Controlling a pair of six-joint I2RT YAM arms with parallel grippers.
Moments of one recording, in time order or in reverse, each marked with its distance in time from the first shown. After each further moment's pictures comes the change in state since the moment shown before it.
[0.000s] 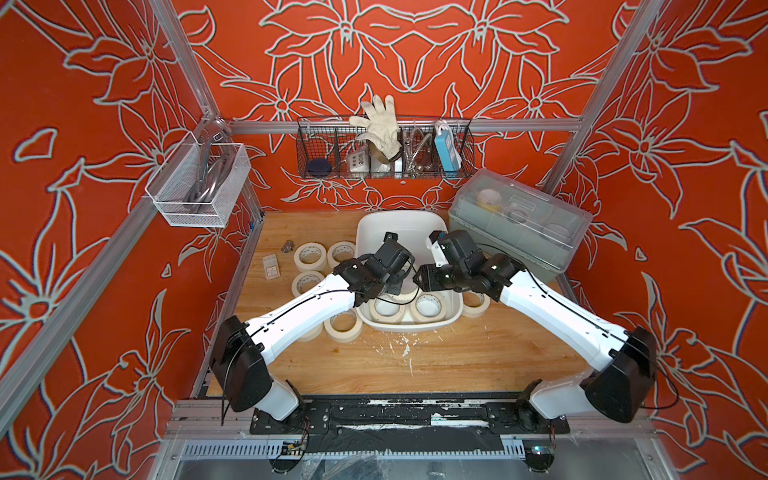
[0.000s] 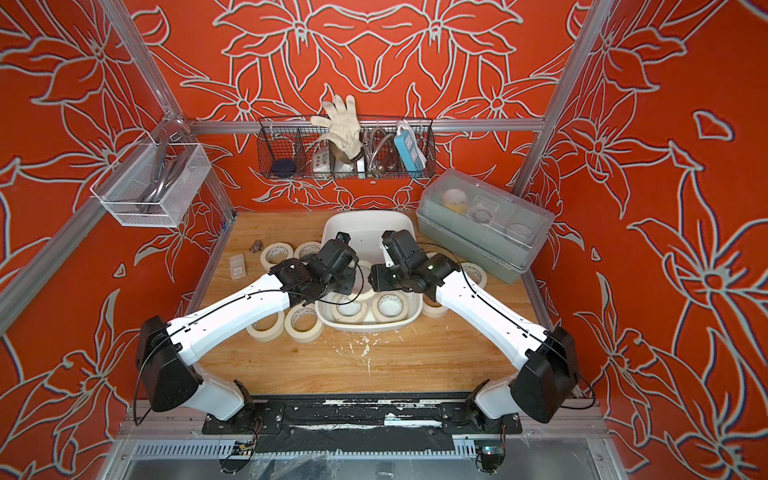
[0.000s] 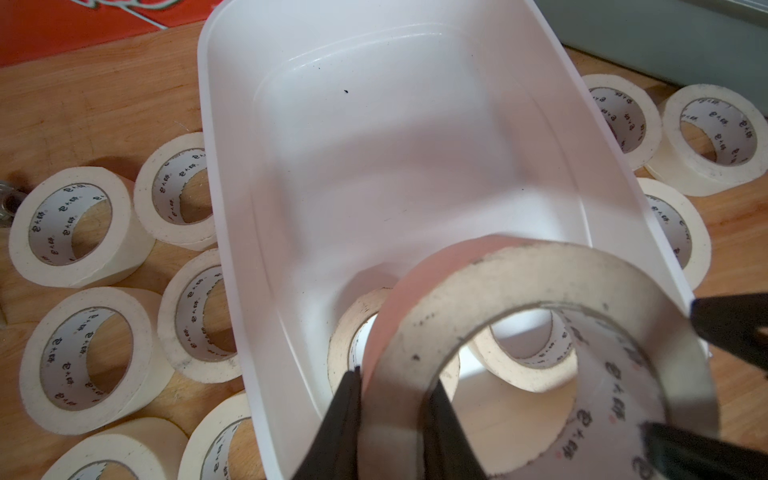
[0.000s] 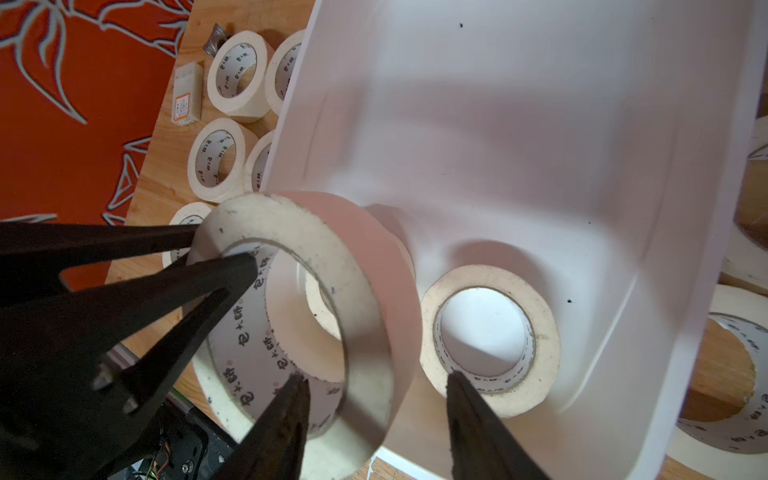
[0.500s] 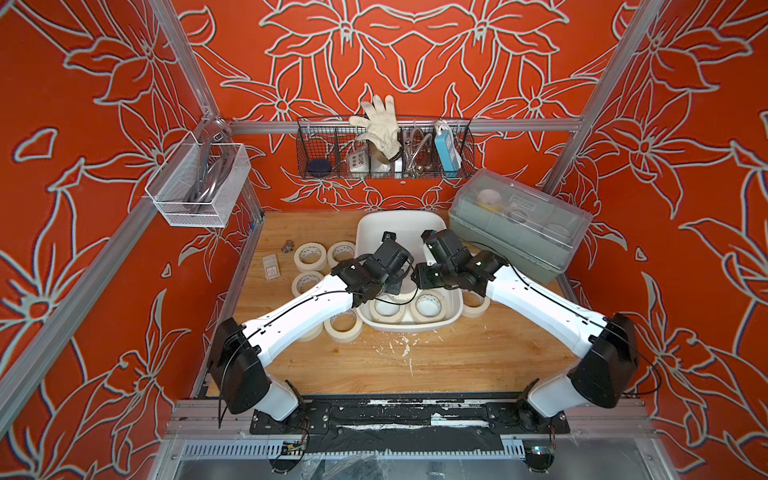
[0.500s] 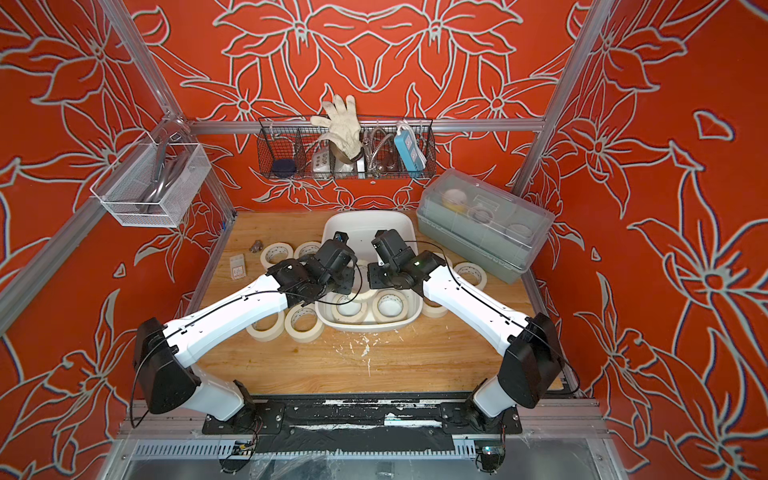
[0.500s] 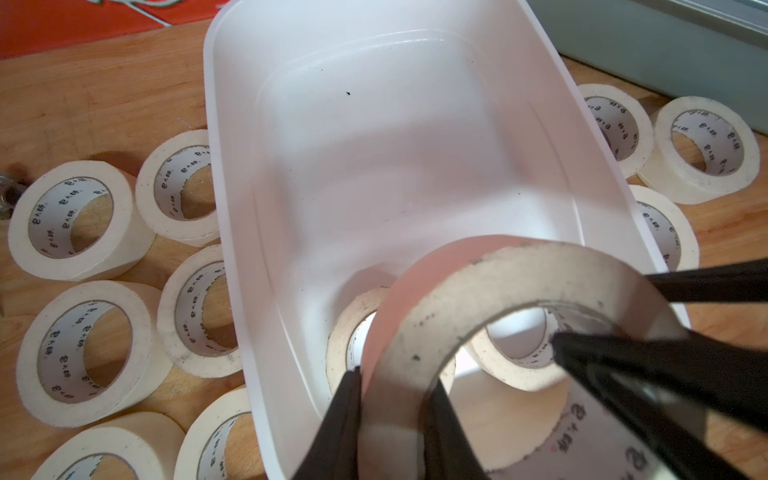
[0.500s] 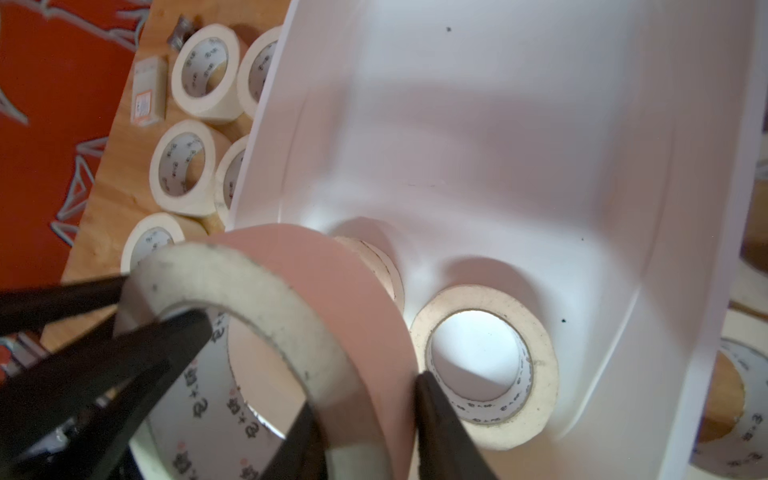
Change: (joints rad) left arm -0.002 -0.016 -0.003 0.010 0.001 -0.021; right arm 0.019 0.087 0.044 0.006 0.096 0.003
